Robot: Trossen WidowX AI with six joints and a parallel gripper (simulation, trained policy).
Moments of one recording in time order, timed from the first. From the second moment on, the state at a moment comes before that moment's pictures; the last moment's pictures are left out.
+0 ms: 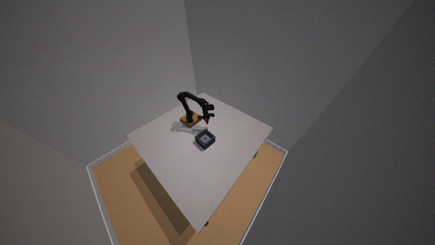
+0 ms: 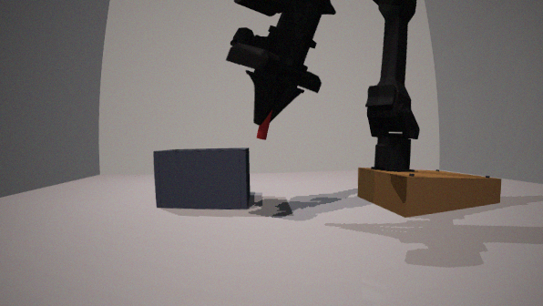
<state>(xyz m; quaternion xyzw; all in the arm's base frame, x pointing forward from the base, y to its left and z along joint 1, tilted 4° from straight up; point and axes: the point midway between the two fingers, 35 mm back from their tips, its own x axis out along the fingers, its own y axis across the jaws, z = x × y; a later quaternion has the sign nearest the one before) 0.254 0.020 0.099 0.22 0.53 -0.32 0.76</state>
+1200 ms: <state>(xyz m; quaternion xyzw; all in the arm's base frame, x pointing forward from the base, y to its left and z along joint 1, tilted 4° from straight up) 0.302 -0.101 0.094 0.28 0.47 -0.40 0.73</state>
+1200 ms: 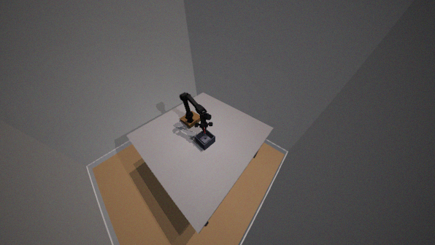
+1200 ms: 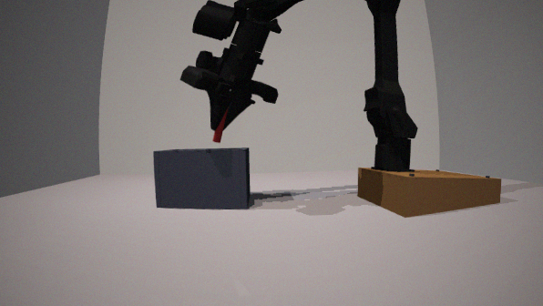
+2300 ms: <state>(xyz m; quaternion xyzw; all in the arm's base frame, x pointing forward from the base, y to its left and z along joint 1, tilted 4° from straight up) 0.329 -0.144 0.037 0.27 0.52 -0.40 0.70</state>
